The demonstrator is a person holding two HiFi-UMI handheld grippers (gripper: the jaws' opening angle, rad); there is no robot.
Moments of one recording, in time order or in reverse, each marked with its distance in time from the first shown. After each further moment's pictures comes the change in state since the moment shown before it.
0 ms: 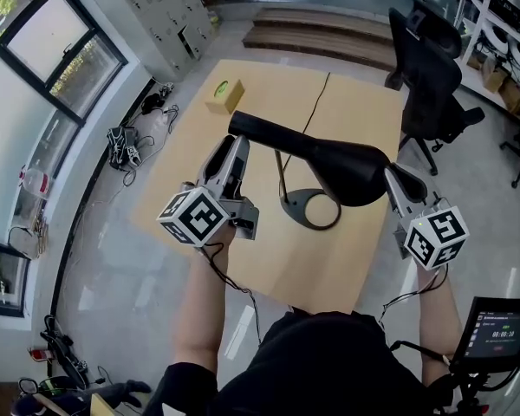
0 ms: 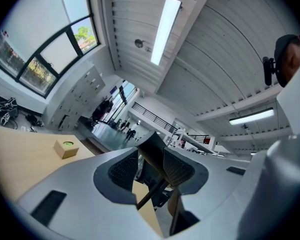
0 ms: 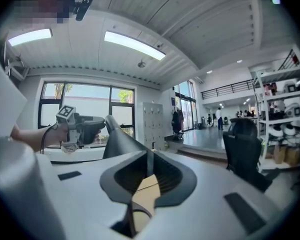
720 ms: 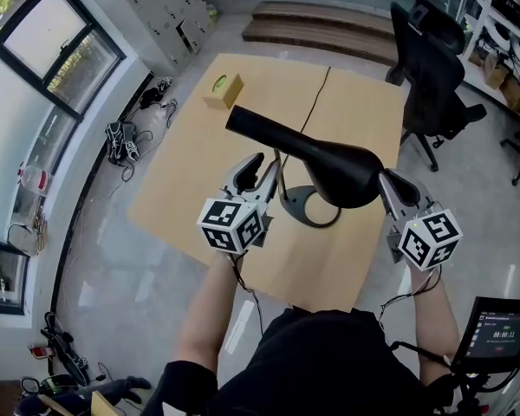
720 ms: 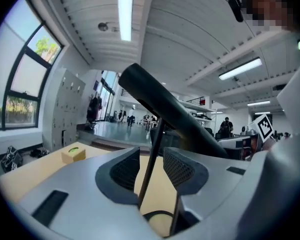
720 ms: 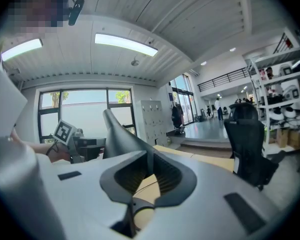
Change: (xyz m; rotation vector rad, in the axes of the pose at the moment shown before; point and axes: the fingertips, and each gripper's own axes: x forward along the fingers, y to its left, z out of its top) left arm 0.021 0.003 -0.106 0.358 0.263 0.005; right arm 0.015 -0.005 -0.035 0.111 0.027 0.024
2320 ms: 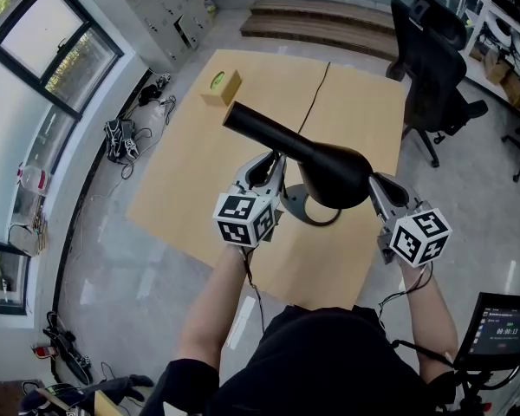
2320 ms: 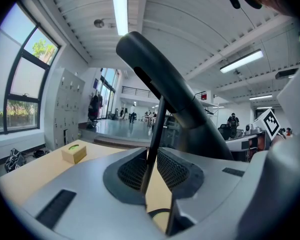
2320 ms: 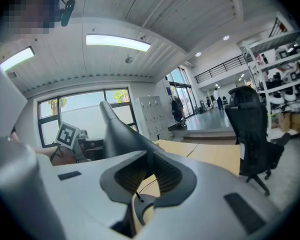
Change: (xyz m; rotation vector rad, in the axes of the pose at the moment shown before) left arm 0.021 0.000 -0.024 0.029 0.047 0.025; right arm 0.018 0.008 -0.034 0.100 0.043 0.027
